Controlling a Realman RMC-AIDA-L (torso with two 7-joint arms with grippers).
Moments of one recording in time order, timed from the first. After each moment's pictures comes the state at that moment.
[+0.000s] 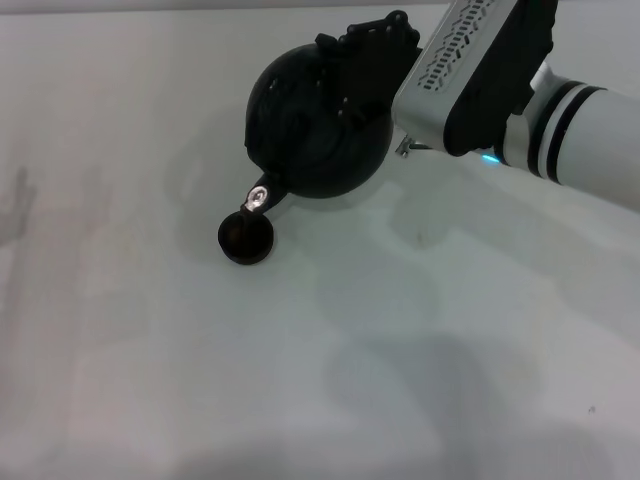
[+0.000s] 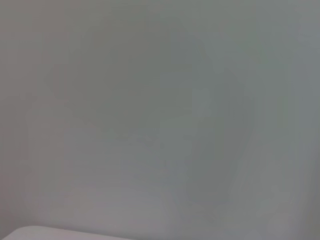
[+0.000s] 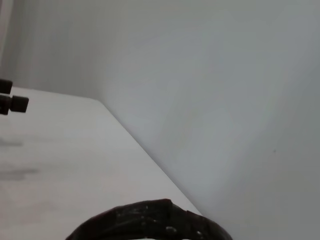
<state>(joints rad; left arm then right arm) -0.25 -2.08 -0.57 -0.07 -1.17 -1.27 2.82 0.31 2.01 -2.04 -1.32 -1.89 -0.25 1.83</state>
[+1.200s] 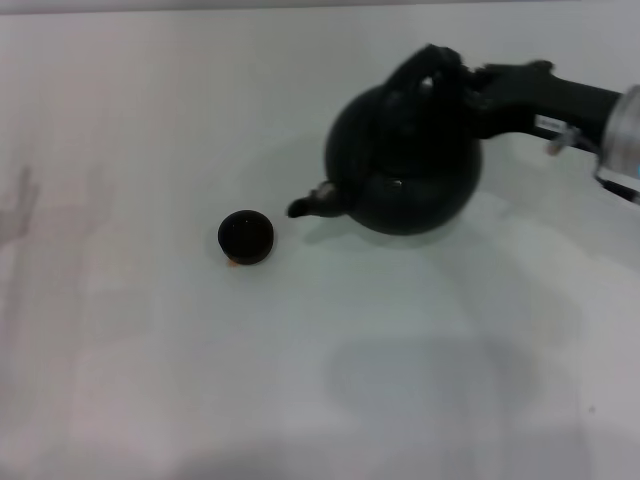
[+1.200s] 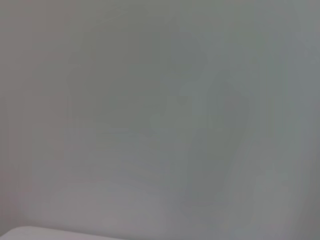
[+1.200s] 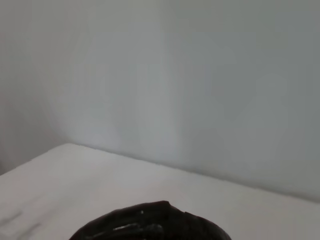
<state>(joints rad) -0.26 -2.08 -0.56 -0.07 -1.16 -1.27 2.82 0.13 2.01 -1.61 -1.26 -1.54 -0.73 1.88</state>
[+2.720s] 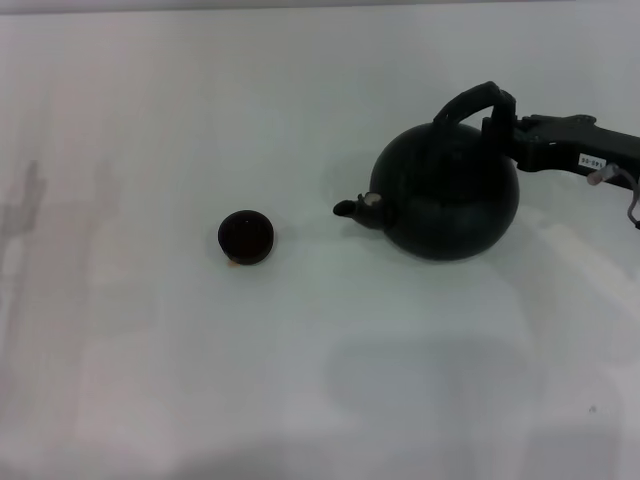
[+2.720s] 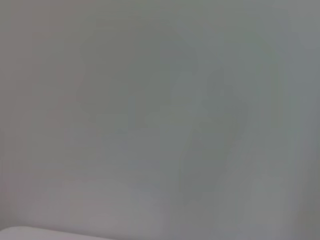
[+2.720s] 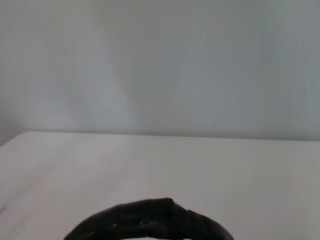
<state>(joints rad) -0.27 -2.08 -0.56 -0.08 -1.16 -1.26 2.82 0.16 2.01 -1.50 -1.03 -1.49 -0.79 1.84</state>
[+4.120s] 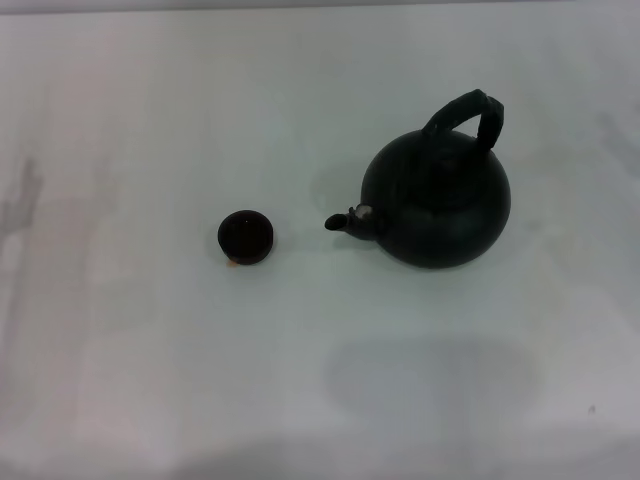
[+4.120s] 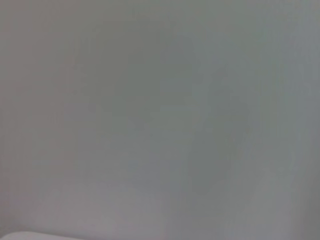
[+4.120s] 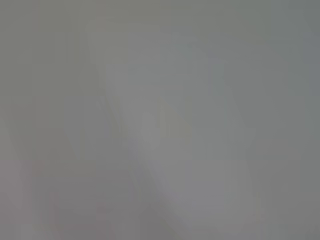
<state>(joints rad) -0.28 -2.08 -0.57 -0.07 -1.17 -1.26 2.82 0.23 2.02 -0.83 -0.40 -1.04 -1.36 1.19</state>
